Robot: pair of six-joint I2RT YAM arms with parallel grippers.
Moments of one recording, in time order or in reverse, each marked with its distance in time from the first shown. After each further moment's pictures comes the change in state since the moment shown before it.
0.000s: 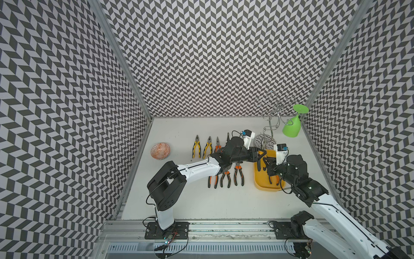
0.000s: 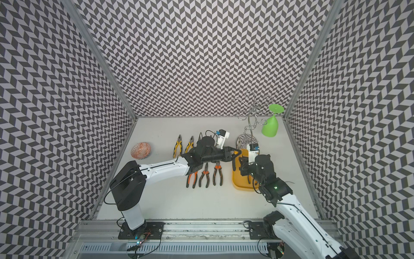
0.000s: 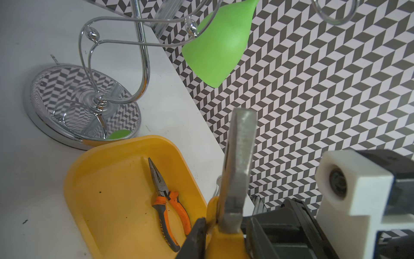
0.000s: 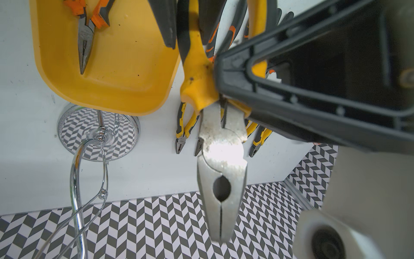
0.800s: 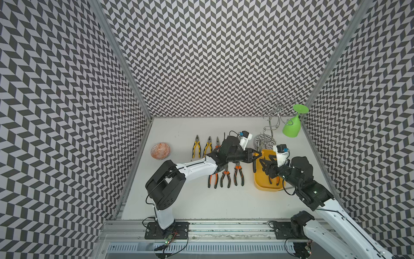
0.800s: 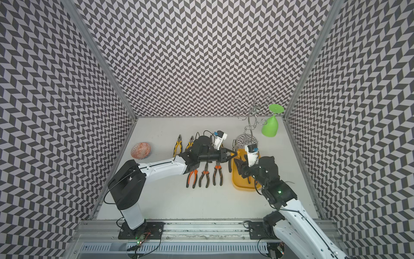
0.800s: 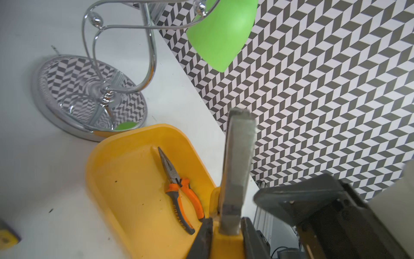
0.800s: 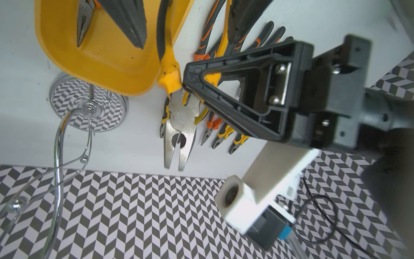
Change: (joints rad) left arm 0.079 -0.026 -0.081 0.000 0.130 0.102; right arm 0.003 -0.105 0.010 -0.014 -0.089 -0.142
